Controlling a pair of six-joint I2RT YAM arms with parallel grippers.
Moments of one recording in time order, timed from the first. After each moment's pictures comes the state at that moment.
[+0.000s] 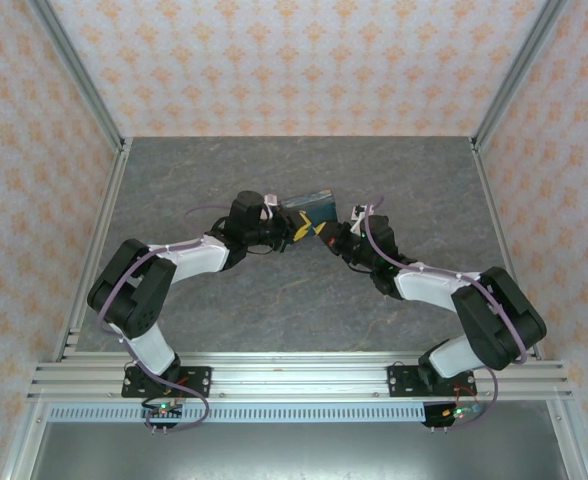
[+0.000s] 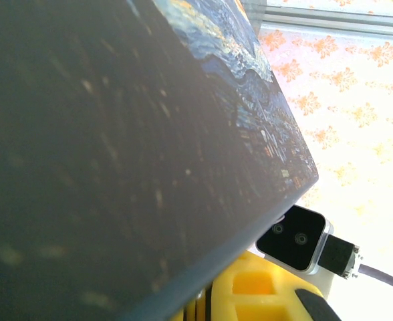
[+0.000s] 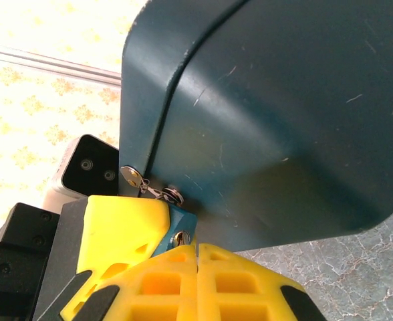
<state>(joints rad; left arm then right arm) -0.49 1.70 0.88 0.37 0.52 -1.46 0.54 1.46 0.57 0.54 -0.27 1.16</state>
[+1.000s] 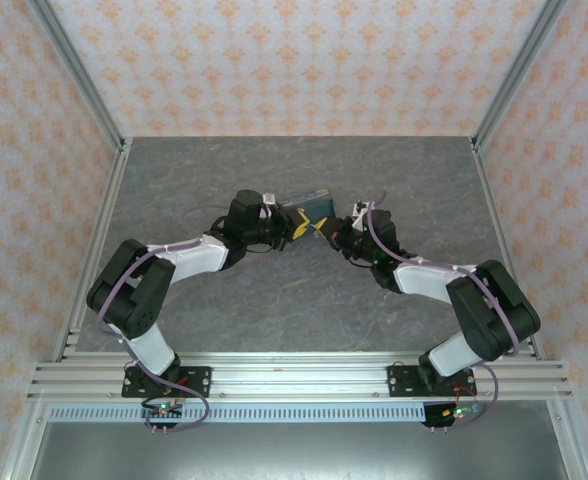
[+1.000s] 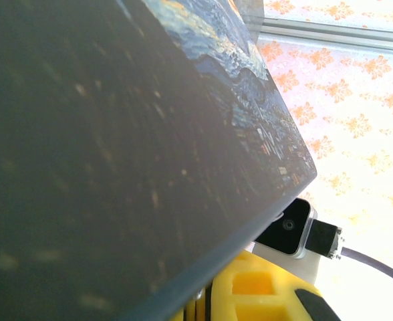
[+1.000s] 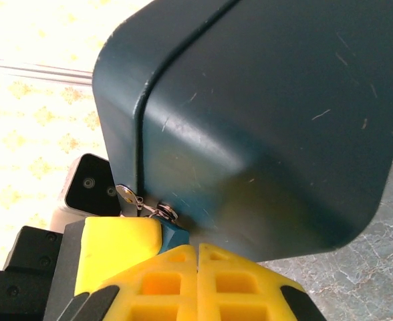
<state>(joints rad) -0.49 1.69 0.89 0.37 0.50 -1.49 0.50 1.51 0.60 0.56 -0.34 1.21</state>
